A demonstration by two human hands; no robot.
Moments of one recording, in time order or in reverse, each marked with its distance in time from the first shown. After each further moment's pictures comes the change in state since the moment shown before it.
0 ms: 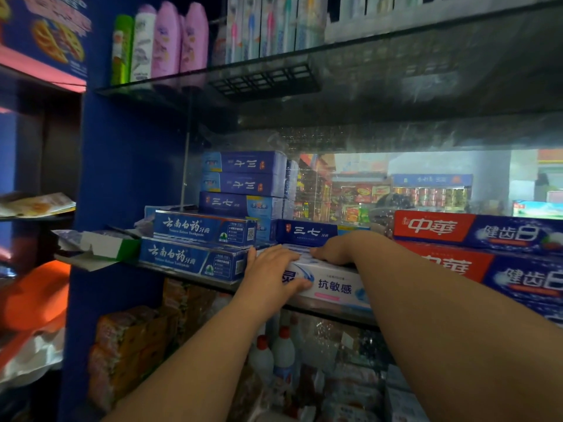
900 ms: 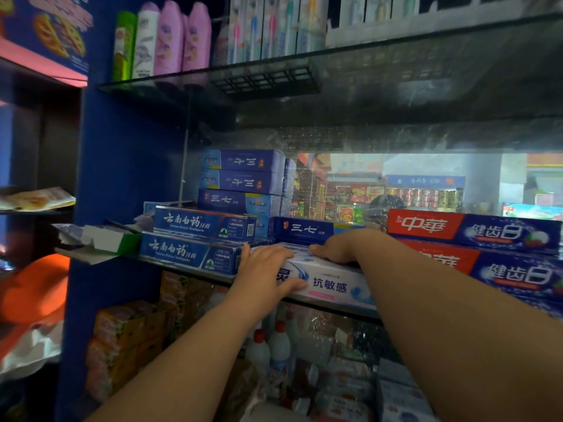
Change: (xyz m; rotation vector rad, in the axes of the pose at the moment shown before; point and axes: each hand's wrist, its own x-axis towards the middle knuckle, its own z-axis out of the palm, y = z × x) left_hand -0.019 0.003 -0.013 0.032 0.019 0.031; right_hand -0.029 0.001 -0.003 -0.005 0.000 0.018
